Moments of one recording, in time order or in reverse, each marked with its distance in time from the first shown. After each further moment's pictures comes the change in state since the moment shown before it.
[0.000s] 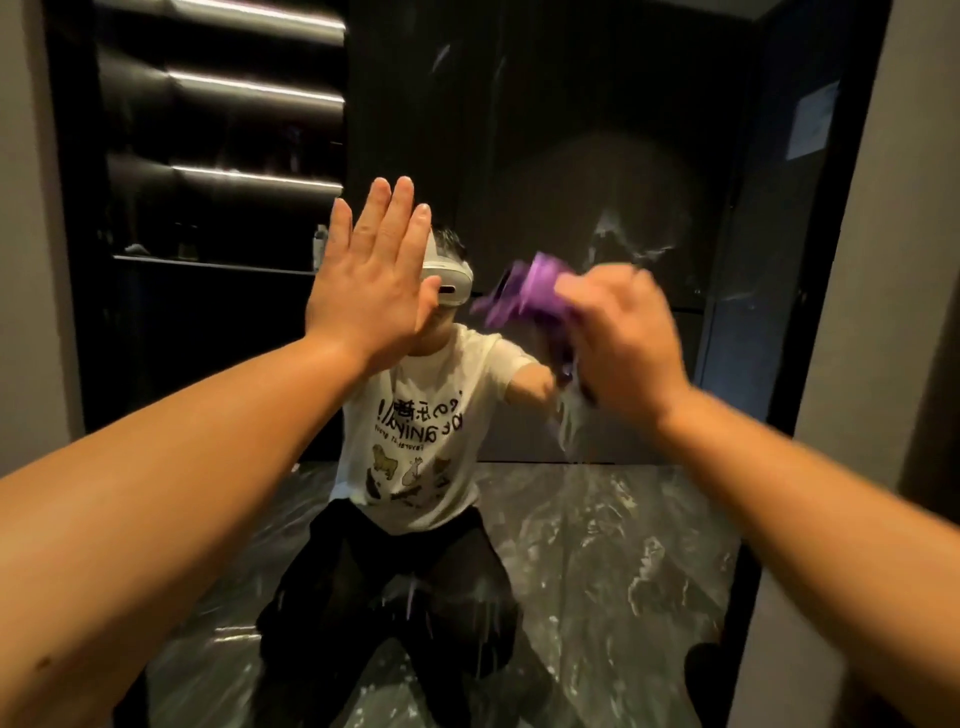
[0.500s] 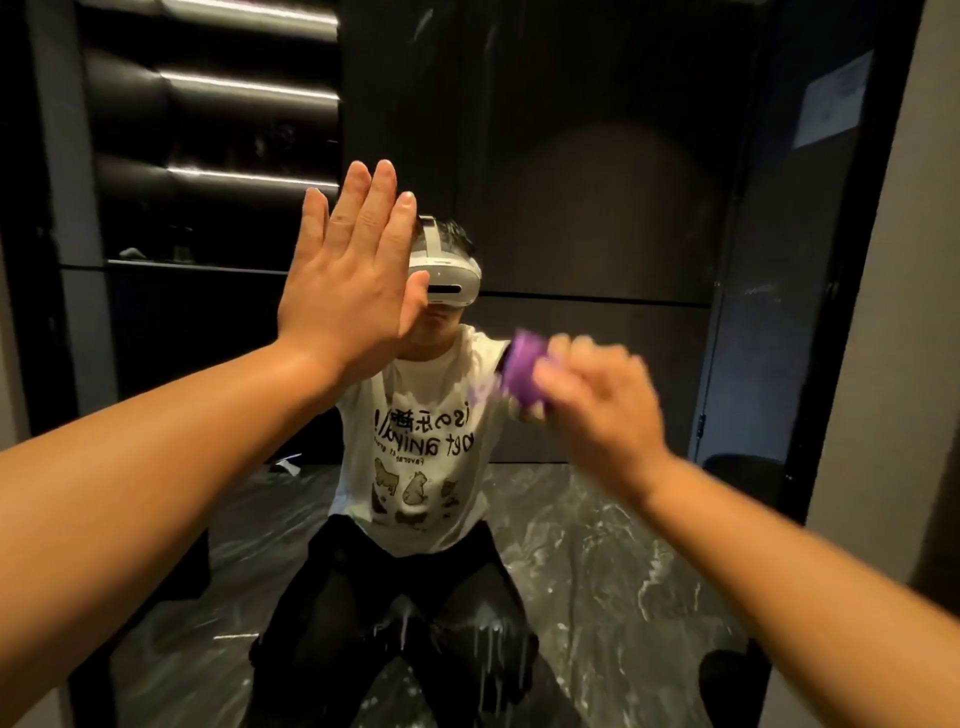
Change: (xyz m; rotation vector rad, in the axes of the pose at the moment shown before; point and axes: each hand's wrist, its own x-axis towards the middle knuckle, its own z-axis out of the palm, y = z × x) left_hand 0.000 -0.002 0.008 -0.059 0.089 0.022; right_hand -0.058 -0.009 0.054 -0.071 -0.274 0.054
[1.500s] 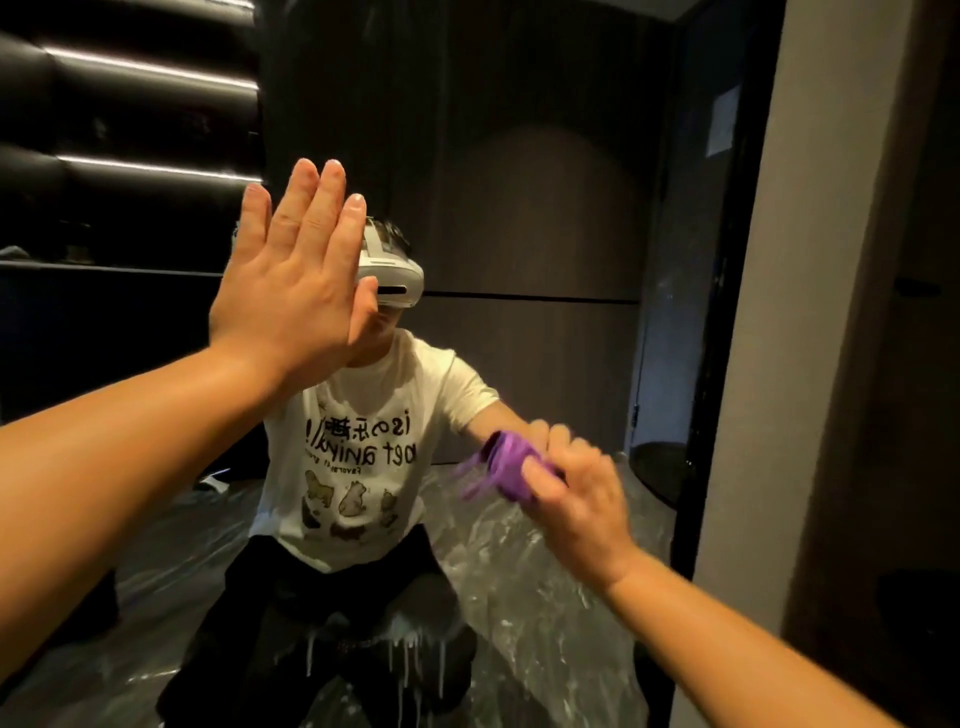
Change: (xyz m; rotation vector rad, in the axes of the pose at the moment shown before) left_hand 0.013 0.040 0.009 -0.009 0.077 0.081; right_hand -0.114 0.025 0.008 0.050 -0.022 0.088
